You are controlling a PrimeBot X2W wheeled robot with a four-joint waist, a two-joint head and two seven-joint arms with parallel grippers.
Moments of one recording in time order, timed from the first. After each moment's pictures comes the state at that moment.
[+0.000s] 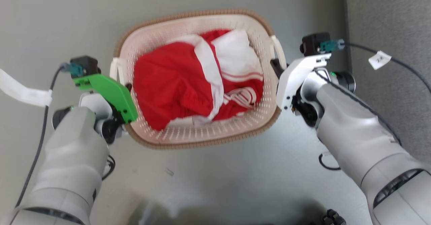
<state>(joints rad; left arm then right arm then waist) -0.90 0.04 -0.50 1.20 -0.79 -0.13 0.12 -0.90 -0.04 0.76 1.10 0.78 0.04 -0.02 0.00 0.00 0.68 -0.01</state>
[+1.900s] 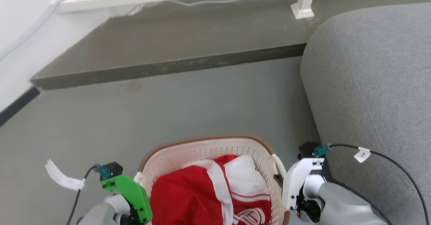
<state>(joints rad) -0.53 0.00 -0.53 1.28 -0.86 -0.13 0.22 -0.50 -0.02 0.85 1.16 0.94 0.10 0.06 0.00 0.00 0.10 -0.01</state>
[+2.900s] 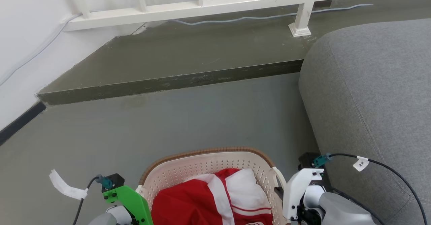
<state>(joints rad) -0.48 -0.01 -0.54 1.28 -0.87 -0.11 0.24 -0.46 -0.02 0.88 1.18 0.98 0.10 0.08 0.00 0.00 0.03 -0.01</state>
